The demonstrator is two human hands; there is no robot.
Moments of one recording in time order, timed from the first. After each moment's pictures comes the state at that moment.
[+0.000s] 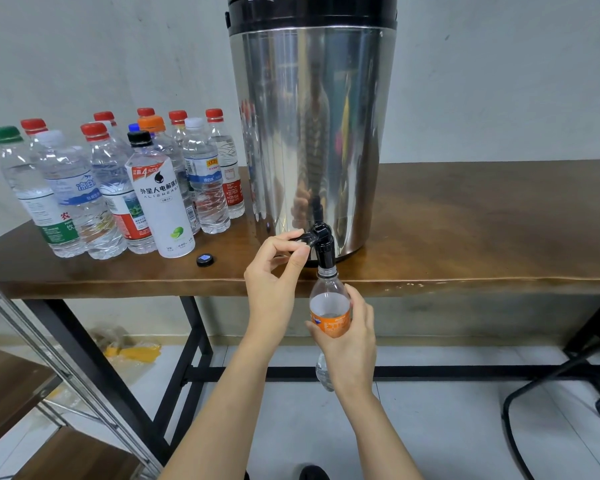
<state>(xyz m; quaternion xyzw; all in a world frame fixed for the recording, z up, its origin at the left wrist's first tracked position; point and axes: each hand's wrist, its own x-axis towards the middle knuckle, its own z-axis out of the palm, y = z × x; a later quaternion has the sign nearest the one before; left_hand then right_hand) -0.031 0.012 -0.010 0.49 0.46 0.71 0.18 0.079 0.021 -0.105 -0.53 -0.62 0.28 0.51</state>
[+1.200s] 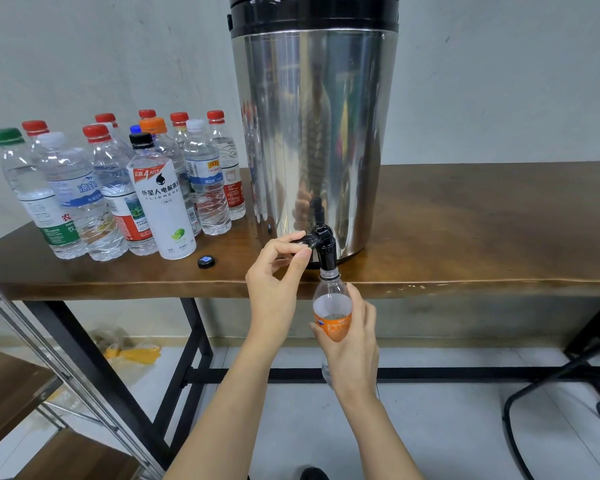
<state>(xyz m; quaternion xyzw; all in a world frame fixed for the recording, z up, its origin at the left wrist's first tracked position) -0.031 0.013 -0.010 0.49 0.46 0.72 0.18 0.080 0.018 -0.103 -0.55 -0.64 0.24 0.47</state>
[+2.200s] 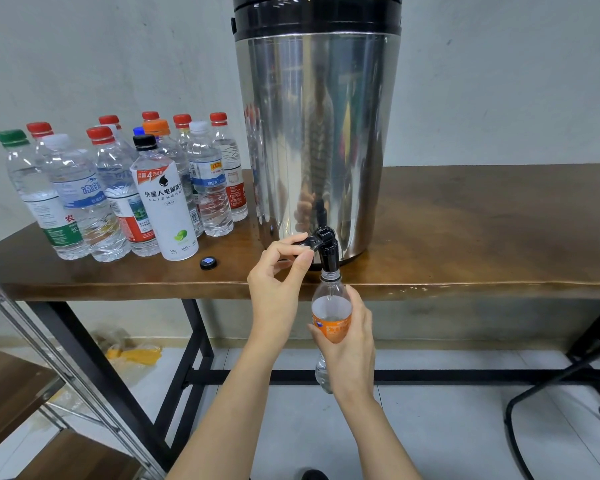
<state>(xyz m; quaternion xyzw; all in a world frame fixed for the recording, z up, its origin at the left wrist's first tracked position) -0.032 0.011 -0.010 0.49 0.46 0.72 0.19 0.075 0.017 -0.102 -0.53 -0.62 0.30 0.49</state>
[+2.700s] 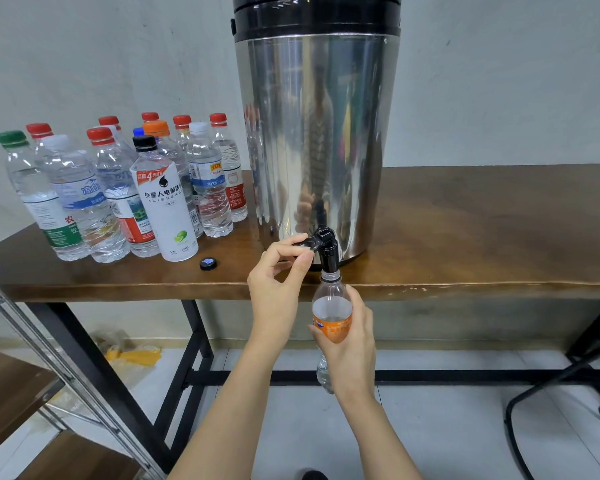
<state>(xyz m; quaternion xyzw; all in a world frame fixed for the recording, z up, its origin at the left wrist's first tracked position) -0.031 0.011 -0.010 0.49 0.46 0.72 0.19 0.076 0.019 -0.104 -0.52 -0.62 0.31 0.50</state>
